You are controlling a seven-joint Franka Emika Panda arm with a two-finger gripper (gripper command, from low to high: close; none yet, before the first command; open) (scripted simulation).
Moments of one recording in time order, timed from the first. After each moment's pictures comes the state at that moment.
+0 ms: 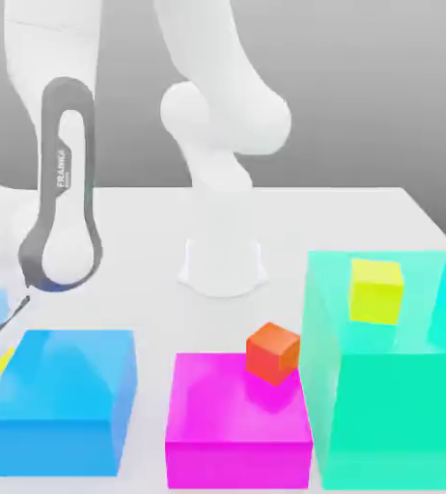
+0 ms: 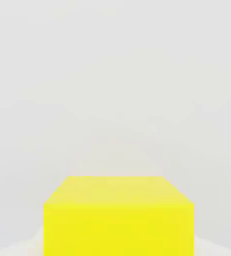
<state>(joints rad) -0.64 0.33 -0.15 -2.54 0.18 2.87 1.60</state>
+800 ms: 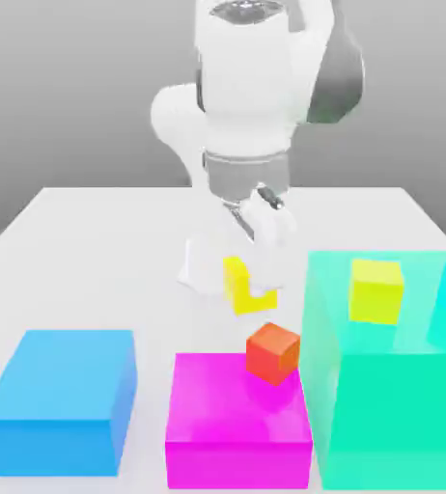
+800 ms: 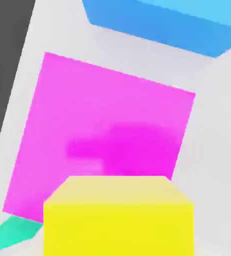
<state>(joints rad) -0.09 -0.34 0.27 -2.76 0.14 2.43 2.06</state>
